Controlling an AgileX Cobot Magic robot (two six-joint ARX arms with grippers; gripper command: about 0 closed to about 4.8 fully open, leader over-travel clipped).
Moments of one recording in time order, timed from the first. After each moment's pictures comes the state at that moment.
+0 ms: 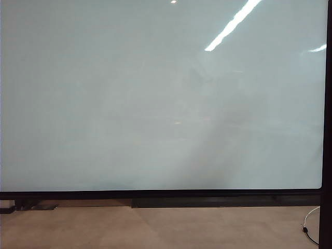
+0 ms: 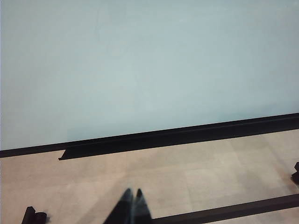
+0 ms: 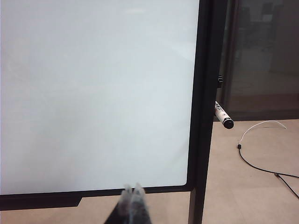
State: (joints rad) left arm 0.04 0.00 0.00 -0.16 0.07 0.12; right arm 0.07 0.00 0.01 0.09 0.05 0.03
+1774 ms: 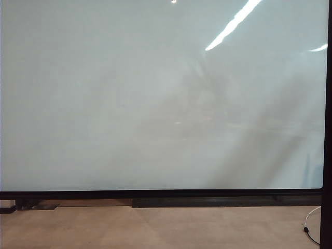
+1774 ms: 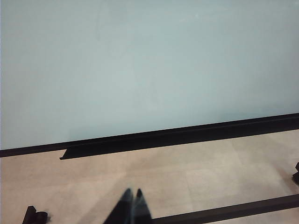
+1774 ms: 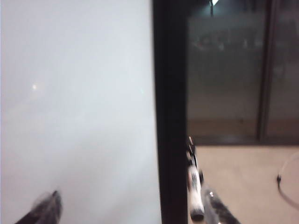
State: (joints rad) left arm 0.04 0.00 0.00 -0.16 0.07 0.12; right arm -0.56 1.37 0.40 1.21 -0.73 0.22
